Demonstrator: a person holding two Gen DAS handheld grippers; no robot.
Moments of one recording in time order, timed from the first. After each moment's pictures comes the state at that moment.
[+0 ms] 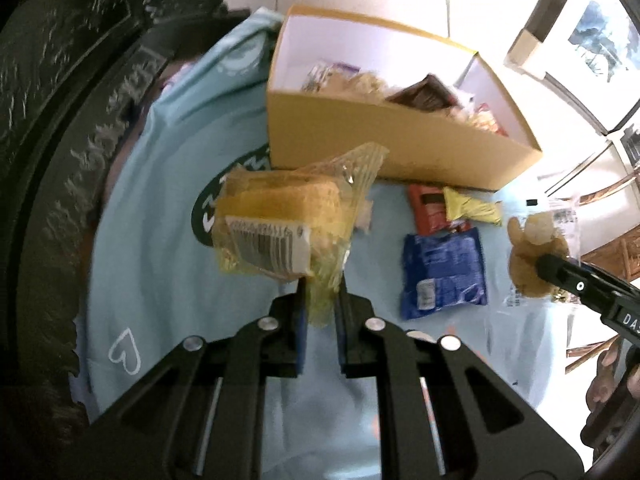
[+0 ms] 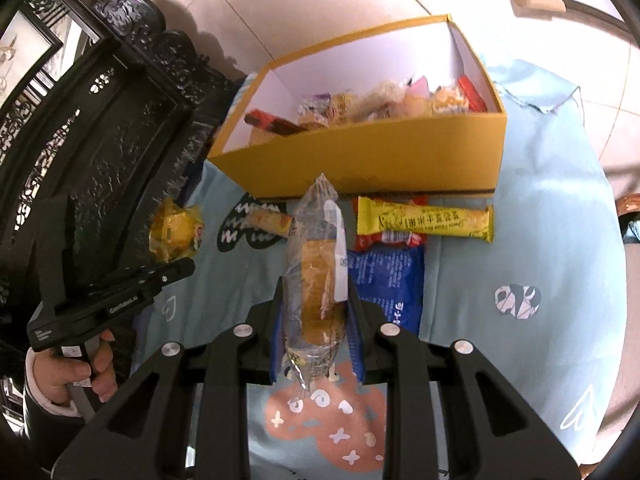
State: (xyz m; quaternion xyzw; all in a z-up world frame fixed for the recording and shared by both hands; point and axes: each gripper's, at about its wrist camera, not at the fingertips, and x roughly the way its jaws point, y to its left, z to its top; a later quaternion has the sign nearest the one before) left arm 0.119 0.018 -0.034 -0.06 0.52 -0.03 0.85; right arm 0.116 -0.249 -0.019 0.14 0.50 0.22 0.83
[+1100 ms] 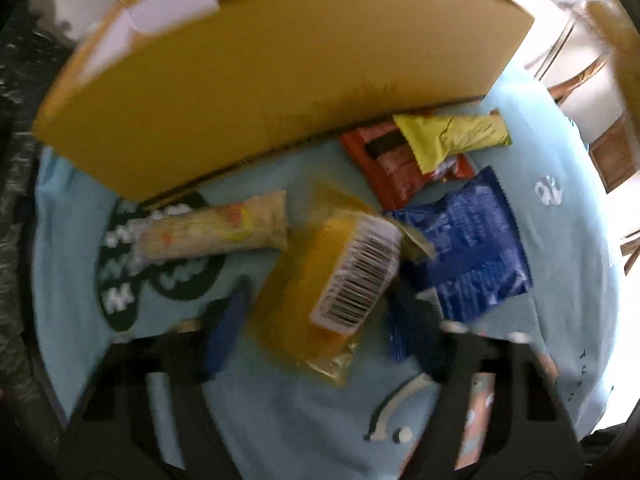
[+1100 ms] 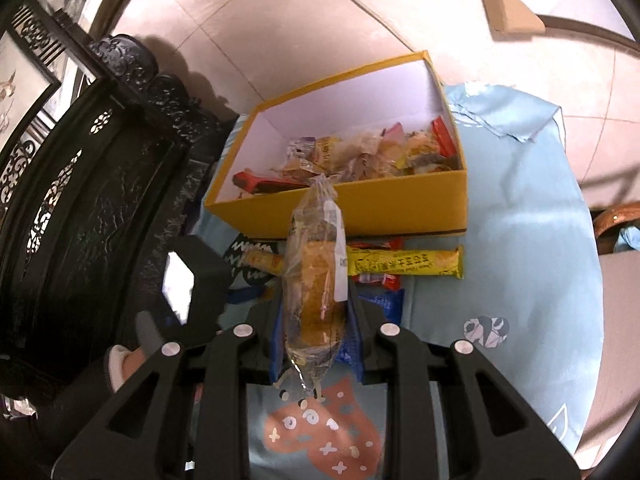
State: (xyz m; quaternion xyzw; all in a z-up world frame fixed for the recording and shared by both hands) left arm 0.185 -0.073 -0.133 0.11 0.56 -0.13 0.81; right arm 0.128 -0.280 0.006 0.17 0.47 0.20 0.84
